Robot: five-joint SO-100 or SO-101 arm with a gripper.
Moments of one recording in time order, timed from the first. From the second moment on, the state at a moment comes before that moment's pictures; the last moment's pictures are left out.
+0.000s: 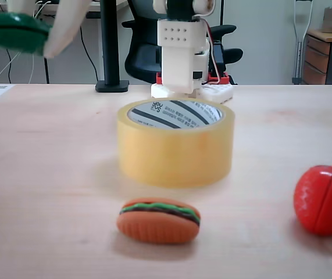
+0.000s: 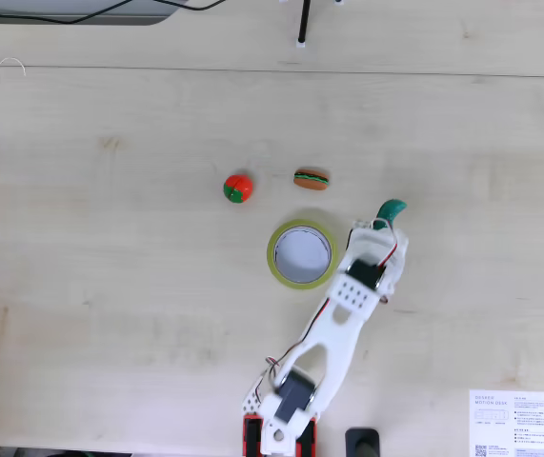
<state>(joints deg) 25.5 103.6 99.2 59.6 -108.3</state>
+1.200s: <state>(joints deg) 1.8 127.0 105.6 74.3 -97.3</state>
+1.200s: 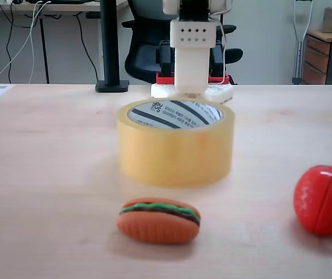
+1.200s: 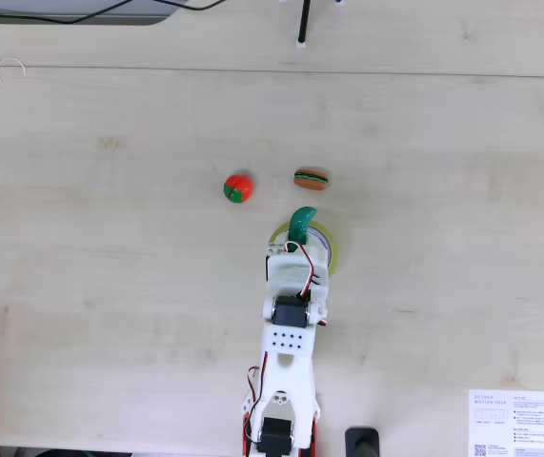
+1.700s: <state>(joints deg) 1.8 136.6 112.9 74.3 -97.4</state>
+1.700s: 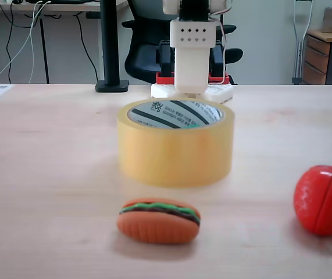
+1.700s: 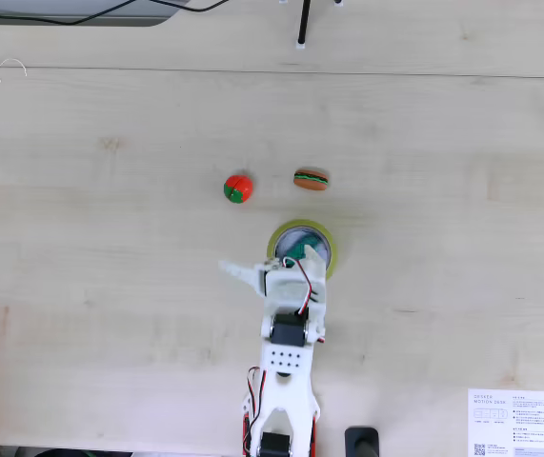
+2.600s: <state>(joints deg) 3.2 161.0 134.8 74.4 -96.4</state>
